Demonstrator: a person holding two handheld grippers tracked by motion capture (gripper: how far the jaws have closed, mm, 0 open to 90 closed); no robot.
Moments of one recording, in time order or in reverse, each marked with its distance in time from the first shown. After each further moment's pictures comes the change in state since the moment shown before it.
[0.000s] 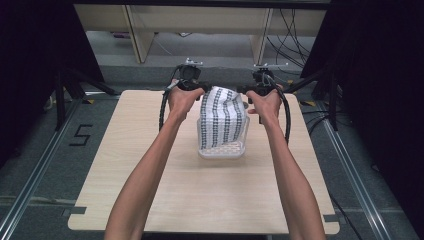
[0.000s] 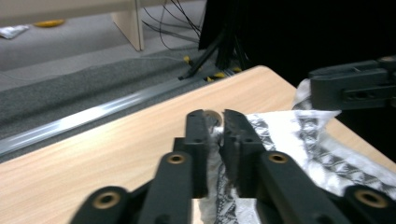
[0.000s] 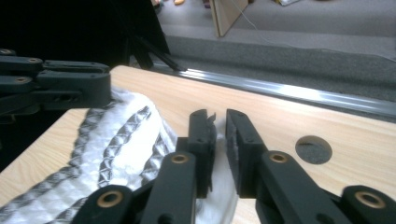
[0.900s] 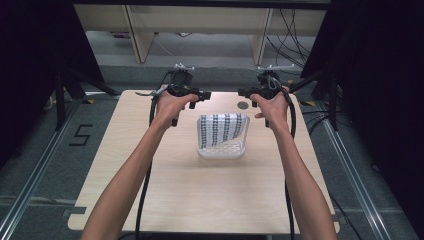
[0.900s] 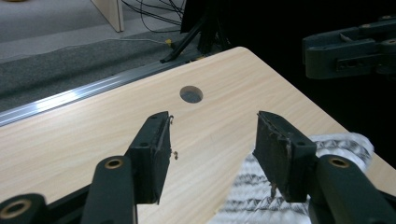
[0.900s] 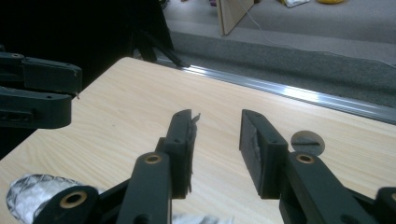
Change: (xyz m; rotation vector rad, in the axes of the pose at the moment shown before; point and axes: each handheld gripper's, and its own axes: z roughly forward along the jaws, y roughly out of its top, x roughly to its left) left arm 0.002 -0.013 -0.035 0.050 -0.077 -0.035; right arm 0.001 -0.005 -0.022 0.008 0.008 -0.055
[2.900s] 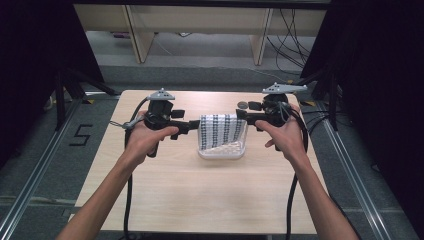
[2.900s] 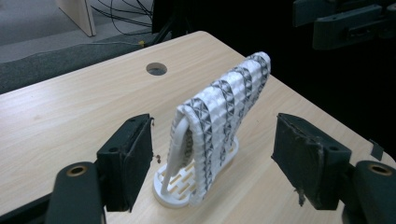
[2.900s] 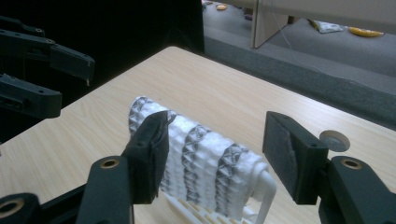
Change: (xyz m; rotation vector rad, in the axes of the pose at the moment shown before) left arm -0.030 -0.065 -0.080 -0.038 -0.105 0.058; right arm 0.047 -0.043 -0.068 -0.042 0.110 -0.170
